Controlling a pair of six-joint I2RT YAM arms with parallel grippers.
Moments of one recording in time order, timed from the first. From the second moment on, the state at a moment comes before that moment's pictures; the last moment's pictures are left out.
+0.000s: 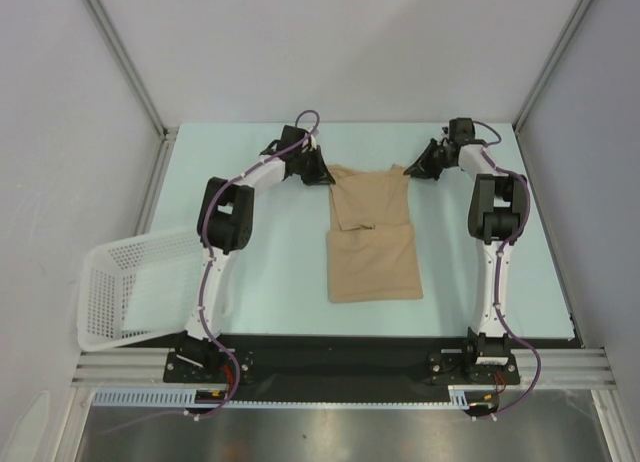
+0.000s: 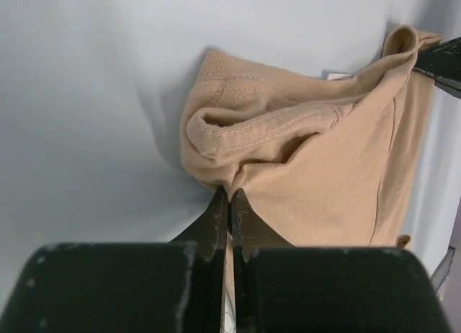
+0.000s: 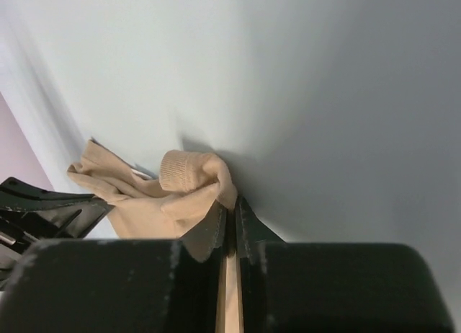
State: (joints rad) left arm -0.34 2.49 1.99 -0.32 0.46 -0.55; right arm -0.03 2.49 2.03 -0.51 -0.56 0.60
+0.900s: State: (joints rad) left arm -0.40 1.80 1.37 -0.47 0.22 -0.45; right arm -0.10 1.83 1.37 -0.86 -0.30 0.46
